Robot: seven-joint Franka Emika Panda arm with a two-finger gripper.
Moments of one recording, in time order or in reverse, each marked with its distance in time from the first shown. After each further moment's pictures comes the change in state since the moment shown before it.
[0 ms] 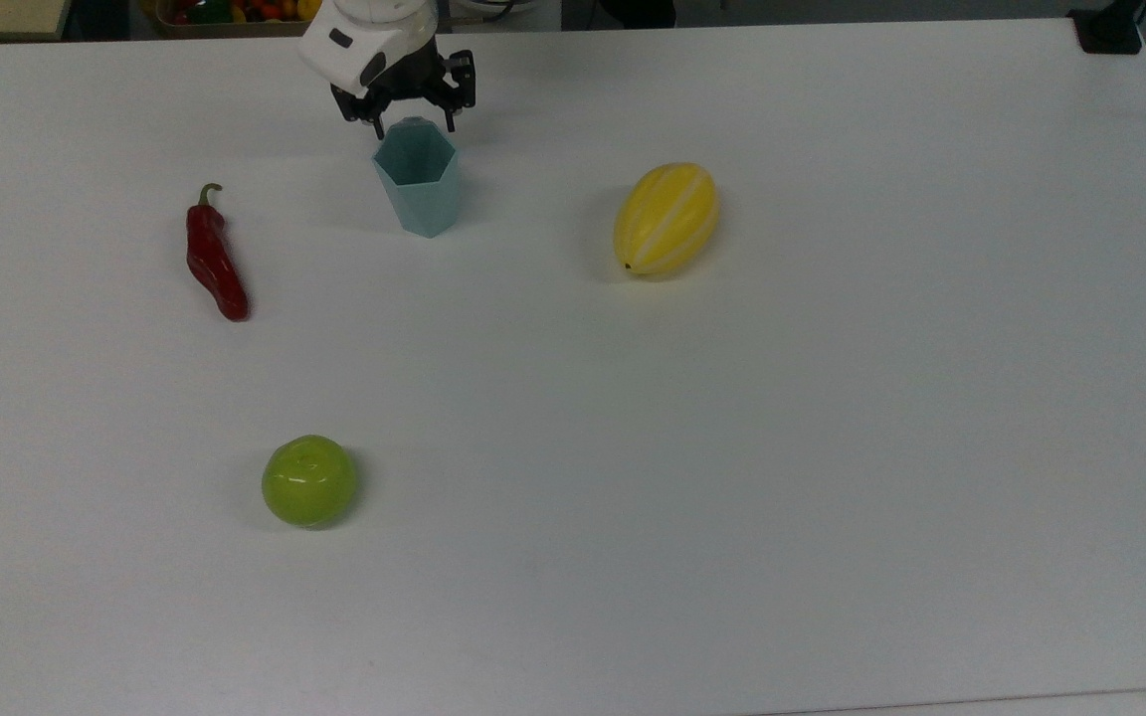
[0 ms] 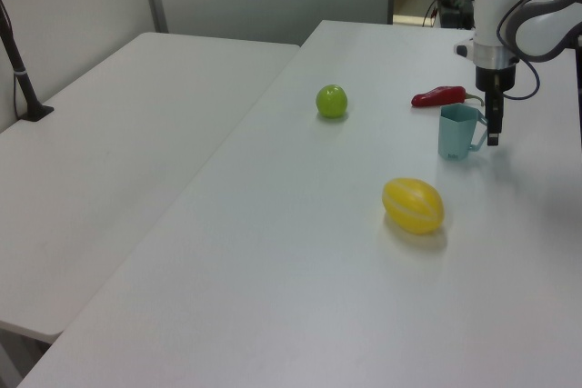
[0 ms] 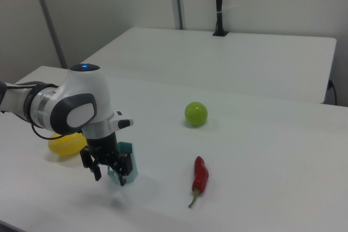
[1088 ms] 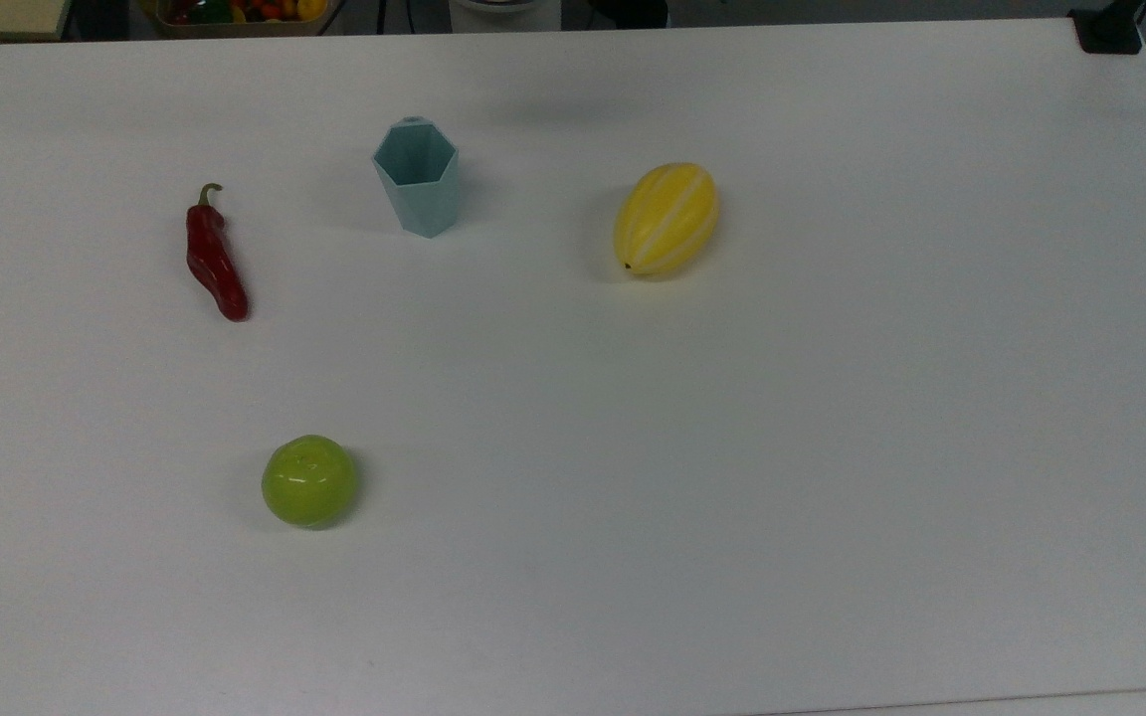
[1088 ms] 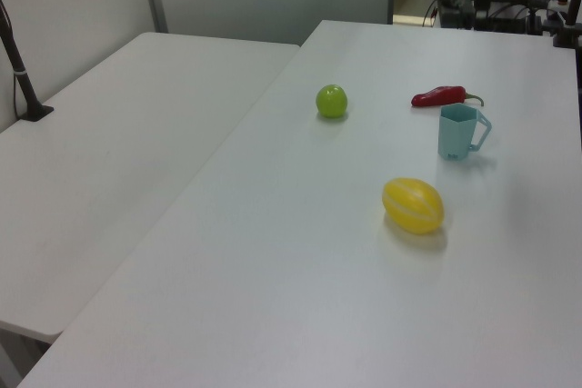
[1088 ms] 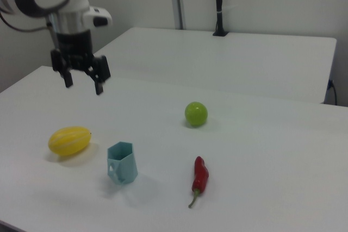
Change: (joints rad) arm 0.014 -0.032 0.037 0.654 0.136 -0.653 0.085
